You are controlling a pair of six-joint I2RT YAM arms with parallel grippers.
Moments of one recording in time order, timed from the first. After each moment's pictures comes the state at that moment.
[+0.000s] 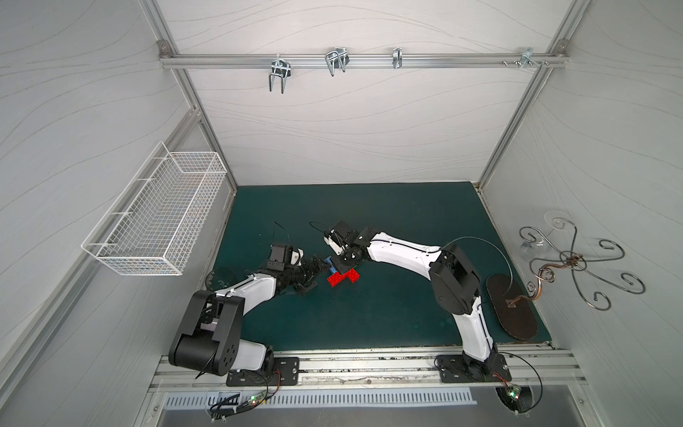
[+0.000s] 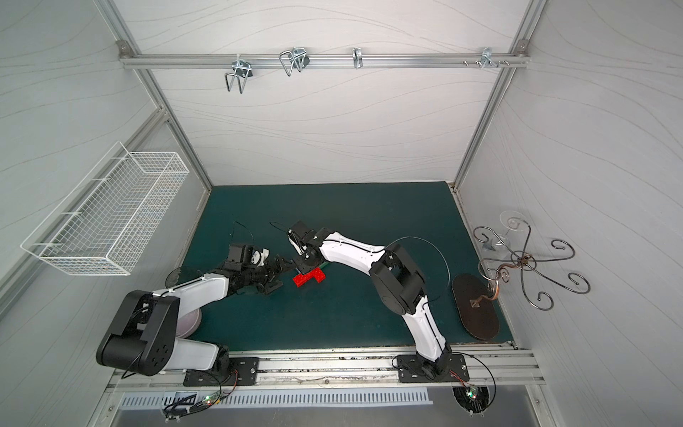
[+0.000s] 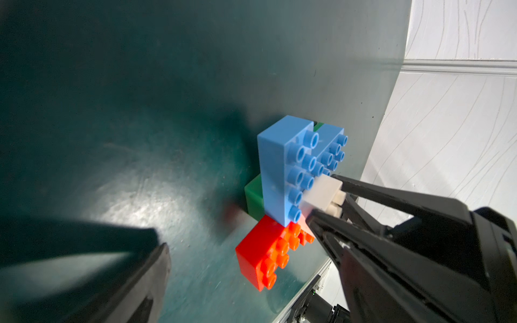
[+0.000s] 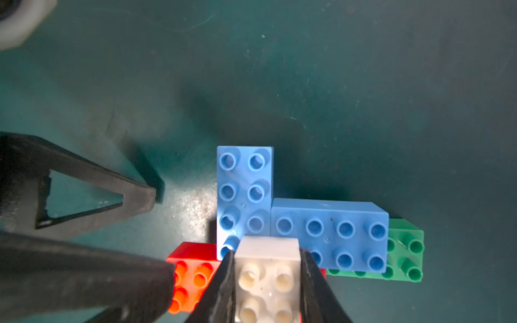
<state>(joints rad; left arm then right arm) -0.17 1.39 0.53 -0.08 0.62 -0.90 0.97 2.11 1.68 -0.72 -0.05 0.20</state>
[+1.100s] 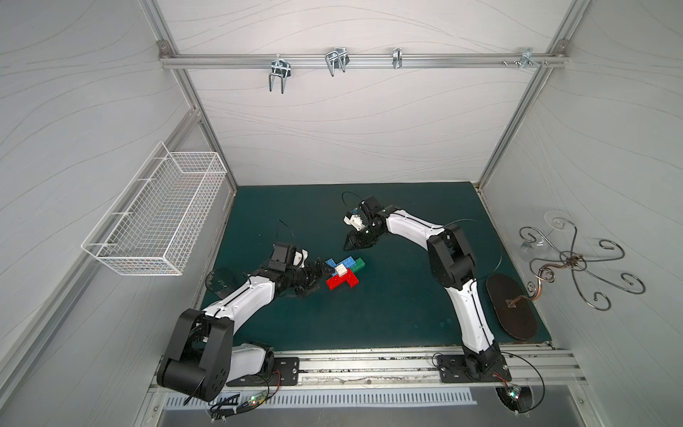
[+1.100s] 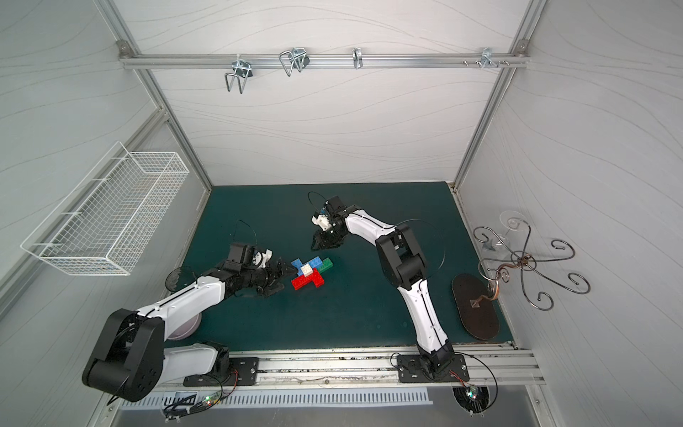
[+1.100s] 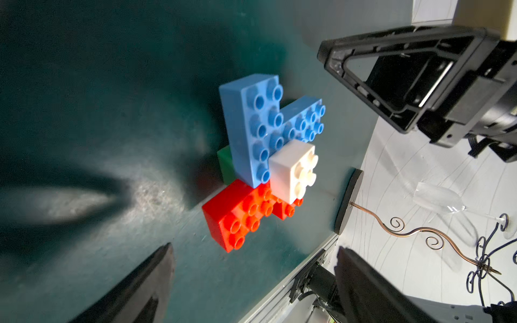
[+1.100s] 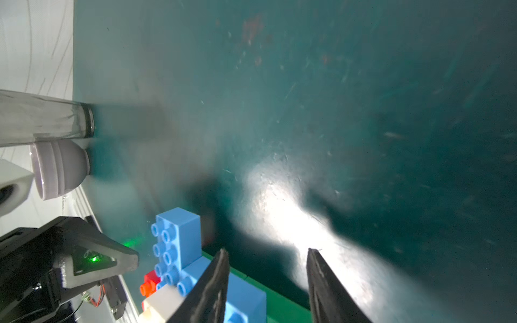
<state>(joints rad) -0.23 1.27 0.55 -0.26 0.63 -0.87 0.64 2.30 1.82 -0.70 -0.60 0.16</state>
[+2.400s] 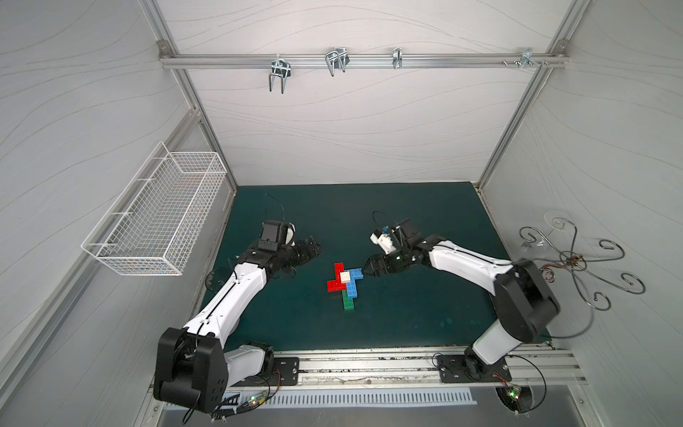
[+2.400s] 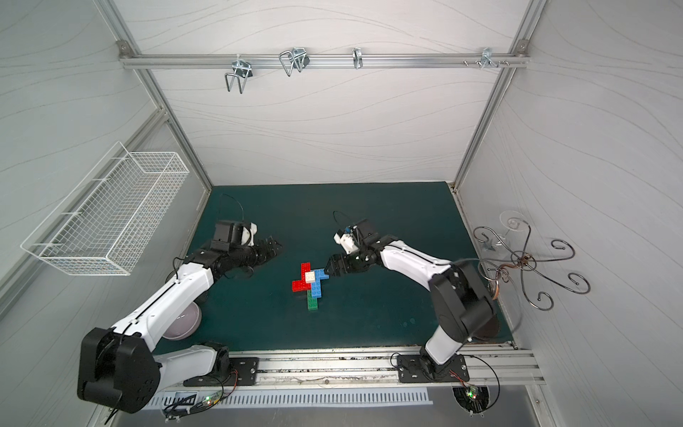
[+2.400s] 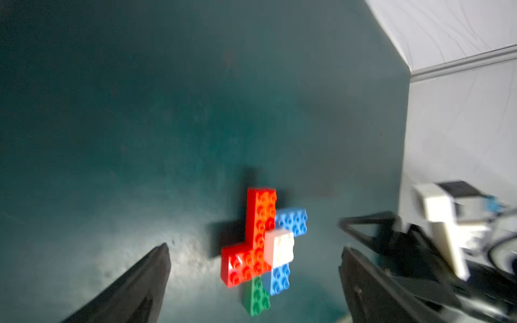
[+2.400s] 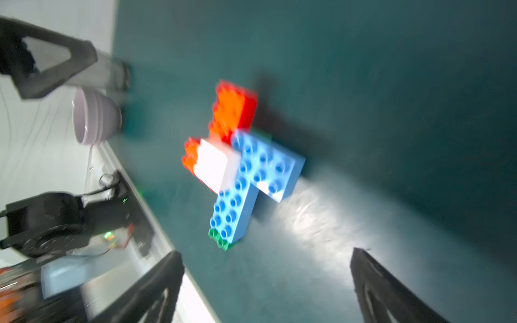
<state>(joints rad) -0.18 1.21 0.91 -0.51 0.26 -0.57 0.61 1.54 1.06 -0.43 -0.49 0.27</state>
